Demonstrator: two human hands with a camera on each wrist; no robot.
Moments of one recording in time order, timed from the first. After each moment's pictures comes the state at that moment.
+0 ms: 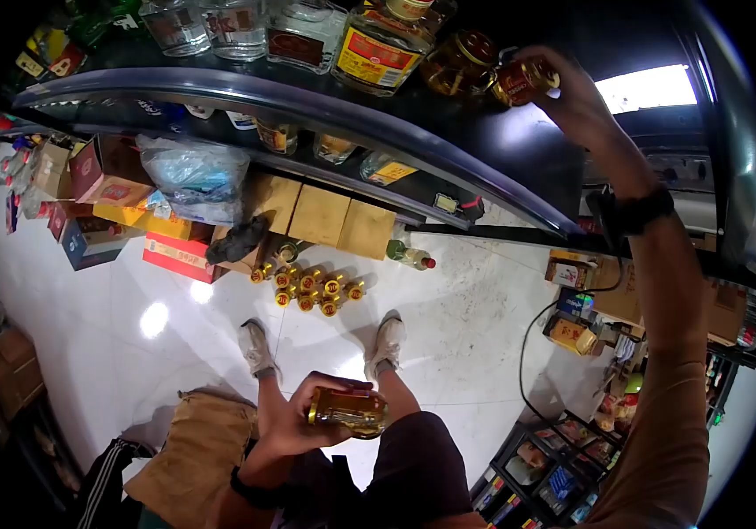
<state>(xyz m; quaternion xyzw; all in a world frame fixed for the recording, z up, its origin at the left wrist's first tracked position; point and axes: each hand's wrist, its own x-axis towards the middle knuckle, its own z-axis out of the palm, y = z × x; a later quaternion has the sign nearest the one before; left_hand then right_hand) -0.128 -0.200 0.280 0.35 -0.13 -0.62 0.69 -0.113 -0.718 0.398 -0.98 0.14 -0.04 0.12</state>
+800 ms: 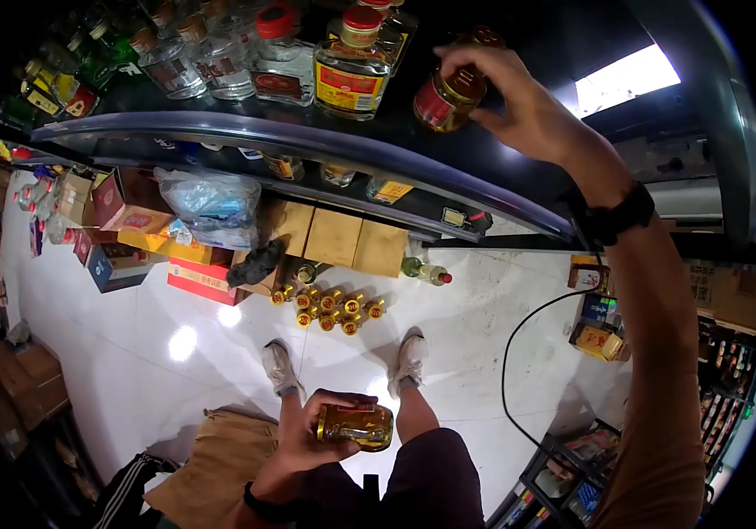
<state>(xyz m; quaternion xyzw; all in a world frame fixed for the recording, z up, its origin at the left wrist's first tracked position) -0.134 -0.197 0.301 0.39 -0.07 -0.64 0.66 -0.095 -0.659 0.401 -0.98 -0.01 -0.12 0.17</state>
